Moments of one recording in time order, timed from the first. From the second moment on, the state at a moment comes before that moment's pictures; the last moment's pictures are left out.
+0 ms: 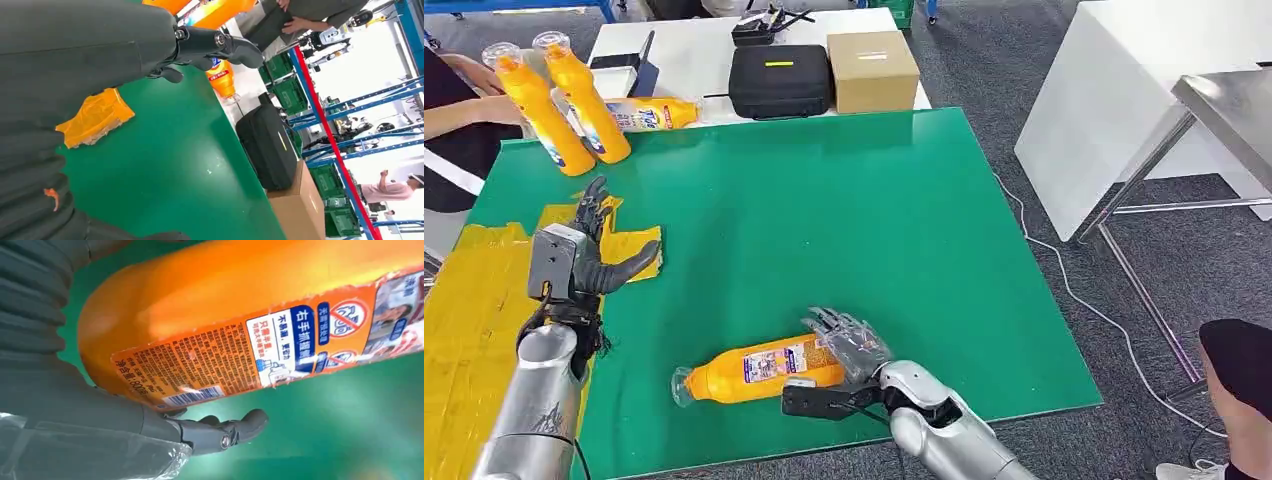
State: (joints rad) left arm -0.52 -0.07 0.12 -1.01 -0.33 -0.01 -0.42; right arm -0.28 -0.01 0.69 -1.15 0.82 0.02 0.00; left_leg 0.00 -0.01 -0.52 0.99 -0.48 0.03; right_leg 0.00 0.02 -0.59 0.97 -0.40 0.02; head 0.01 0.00
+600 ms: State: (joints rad) left arm -0.54 -0.07 0.09 -0.97 -0.30 0.00 -0.42; right arm -0.36 0.04 0.70 -0.96 0.87 0.00 0.01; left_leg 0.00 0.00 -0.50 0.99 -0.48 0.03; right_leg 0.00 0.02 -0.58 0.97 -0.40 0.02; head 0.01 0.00
